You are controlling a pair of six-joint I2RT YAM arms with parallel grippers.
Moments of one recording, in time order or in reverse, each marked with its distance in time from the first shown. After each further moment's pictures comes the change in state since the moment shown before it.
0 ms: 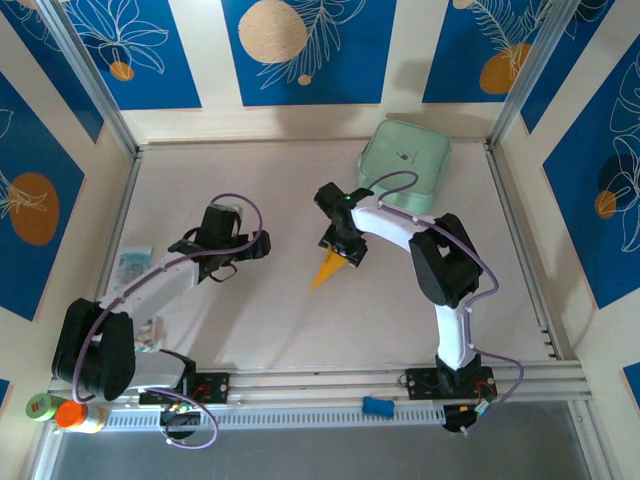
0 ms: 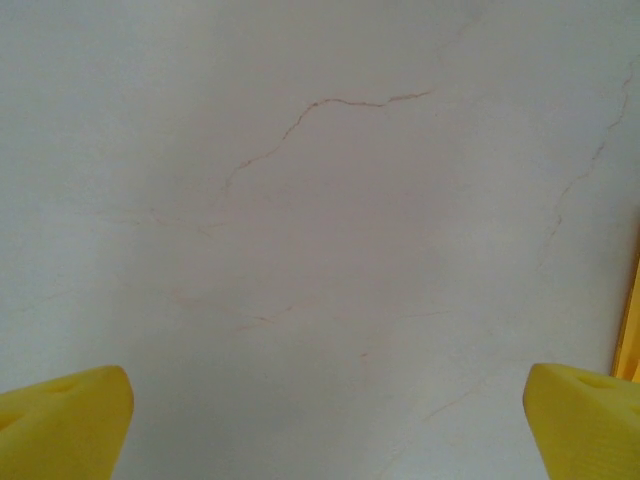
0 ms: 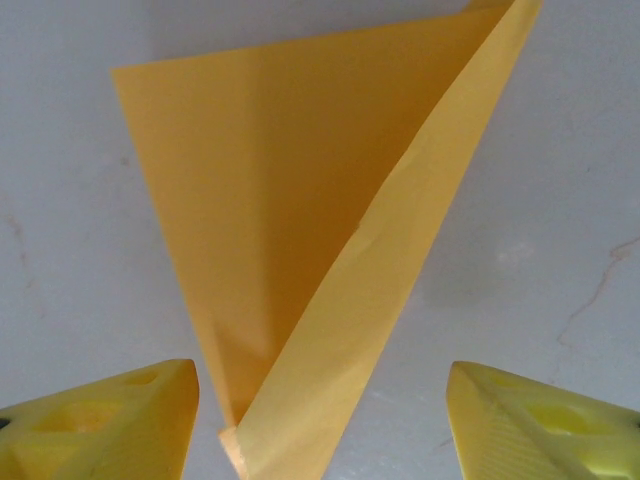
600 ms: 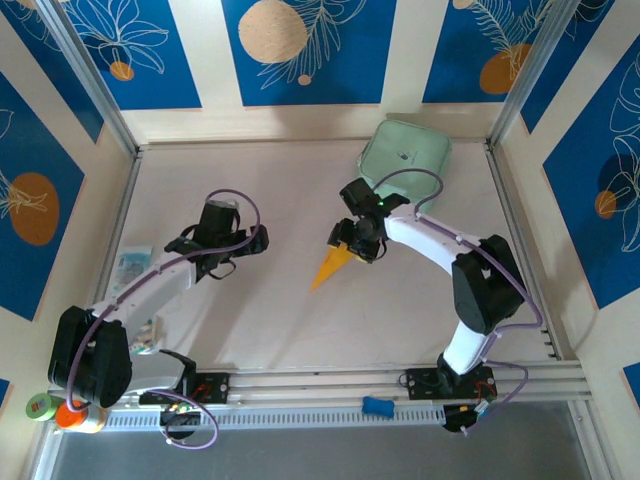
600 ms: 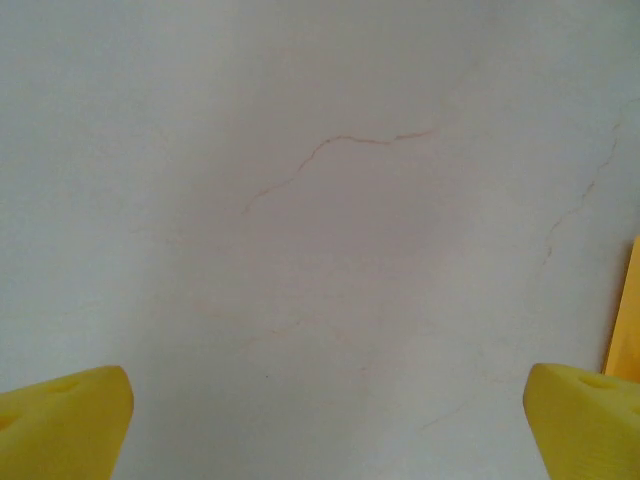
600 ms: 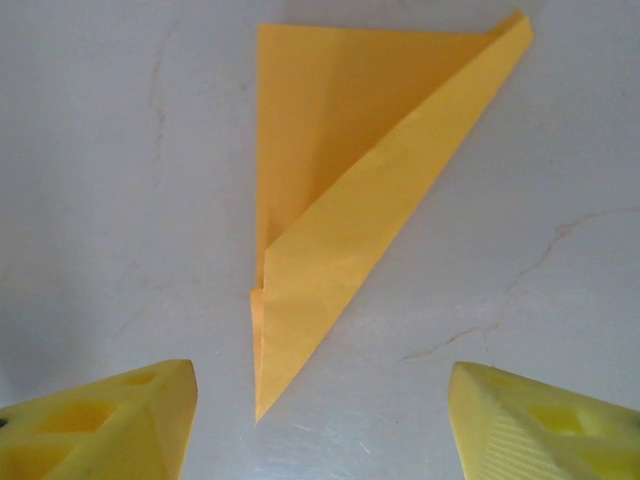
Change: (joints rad) left arm -0.012 -0.037 0.040 -0.048 -0.066 -0.030; right arm -0.051 -0.278 -0.214 0.135 -0.116 -0.211
